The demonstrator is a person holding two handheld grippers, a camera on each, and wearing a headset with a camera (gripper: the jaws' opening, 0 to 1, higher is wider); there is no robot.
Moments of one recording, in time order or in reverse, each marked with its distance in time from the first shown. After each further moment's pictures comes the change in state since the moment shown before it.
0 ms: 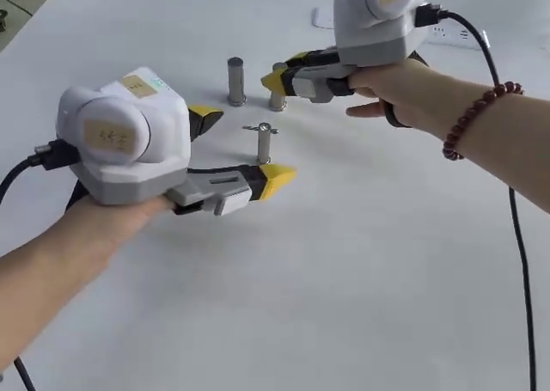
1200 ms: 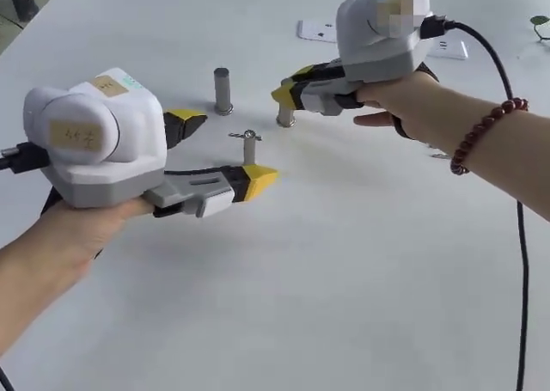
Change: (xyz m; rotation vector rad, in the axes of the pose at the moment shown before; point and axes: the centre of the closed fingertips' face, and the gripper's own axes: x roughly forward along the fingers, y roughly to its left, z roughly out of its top) left arm -0.008 -0.007 0.007 -0.017 -0.005 0.008; right arm -0.047 0.004 -0.012 -0.082 0.049 -0.027
